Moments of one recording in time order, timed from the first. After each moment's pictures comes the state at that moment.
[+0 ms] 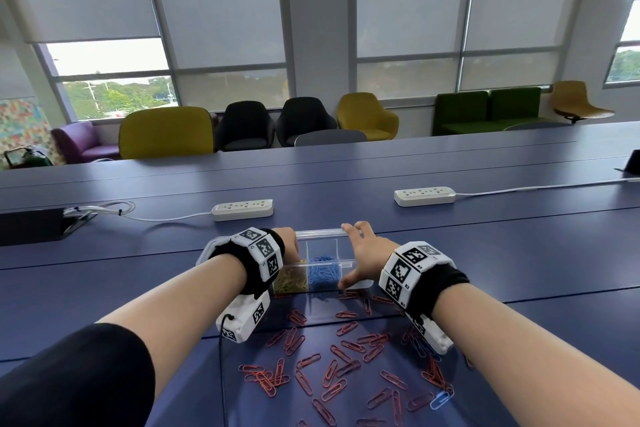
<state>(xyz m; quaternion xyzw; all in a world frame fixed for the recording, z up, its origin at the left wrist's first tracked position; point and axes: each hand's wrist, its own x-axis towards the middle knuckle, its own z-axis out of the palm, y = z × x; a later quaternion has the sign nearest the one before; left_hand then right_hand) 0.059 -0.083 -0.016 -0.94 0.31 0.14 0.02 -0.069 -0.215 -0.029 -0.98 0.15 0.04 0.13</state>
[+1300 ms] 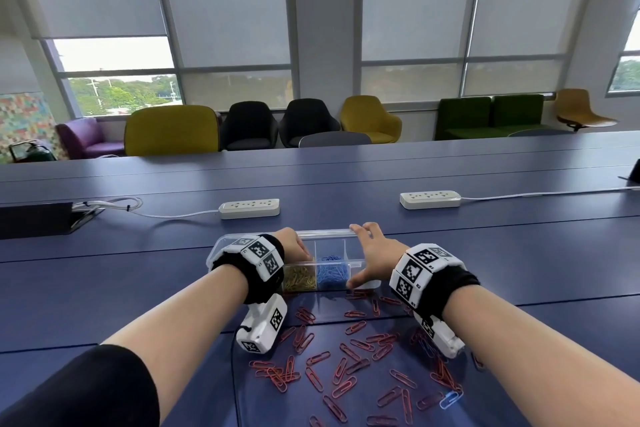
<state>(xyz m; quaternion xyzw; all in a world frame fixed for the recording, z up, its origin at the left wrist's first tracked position) 0.059 -0.068 -0.023 -0.93 0.32 0.14 -0.16 -0.069 -0.214 -0.029 -0.98 0.15 0.04 0.13</state>
